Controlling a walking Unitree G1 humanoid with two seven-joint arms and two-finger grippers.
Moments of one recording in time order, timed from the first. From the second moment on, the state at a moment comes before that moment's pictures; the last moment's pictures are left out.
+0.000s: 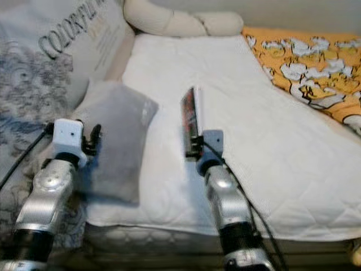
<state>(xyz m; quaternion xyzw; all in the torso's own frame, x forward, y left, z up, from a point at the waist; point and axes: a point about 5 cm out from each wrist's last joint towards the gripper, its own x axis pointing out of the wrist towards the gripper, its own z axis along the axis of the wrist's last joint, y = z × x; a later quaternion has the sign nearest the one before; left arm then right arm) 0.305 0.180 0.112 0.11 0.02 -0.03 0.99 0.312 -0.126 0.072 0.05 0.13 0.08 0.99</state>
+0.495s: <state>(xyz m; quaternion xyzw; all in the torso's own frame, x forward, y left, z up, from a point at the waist) 0.303 0.167 0.113 0.11 0.03 -0.12 0.99 0.324 -0.129 0.074 0.13 0.17 0.08 0.97</state>
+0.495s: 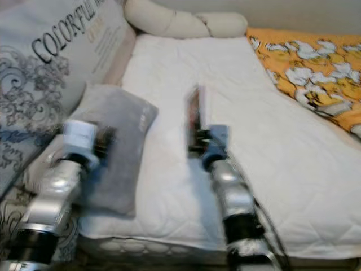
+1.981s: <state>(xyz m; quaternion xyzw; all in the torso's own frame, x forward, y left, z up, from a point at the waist) 0.252 0.176 0.105 0.12 0.22 -0.45 0.86 0.328 -0.177 0.032 0.32 0.36 0.03 0.88</state>
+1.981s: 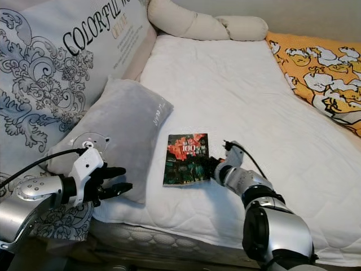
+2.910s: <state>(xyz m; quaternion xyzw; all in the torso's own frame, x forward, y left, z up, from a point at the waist) 0.270 0.175 0.092 0.07 0.08 -0.10 0.99 0.285 -0.181 0.043 0.08 0.11 -0.03 0.99</state>
